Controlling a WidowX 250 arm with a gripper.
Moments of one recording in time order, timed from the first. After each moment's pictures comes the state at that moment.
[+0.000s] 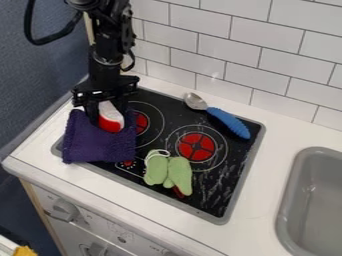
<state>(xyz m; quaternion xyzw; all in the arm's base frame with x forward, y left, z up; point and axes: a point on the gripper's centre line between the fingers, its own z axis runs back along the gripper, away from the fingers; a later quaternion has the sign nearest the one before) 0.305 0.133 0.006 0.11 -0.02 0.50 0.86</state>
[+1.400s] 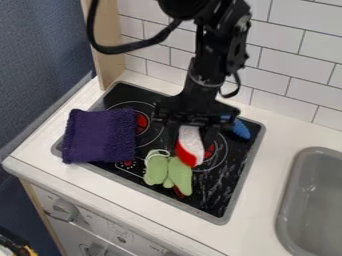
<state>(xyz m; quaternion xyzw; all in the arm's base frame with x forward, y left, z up) 0.290 -0.024 0.034 0.09 -0.01 0.26 0.96</state>
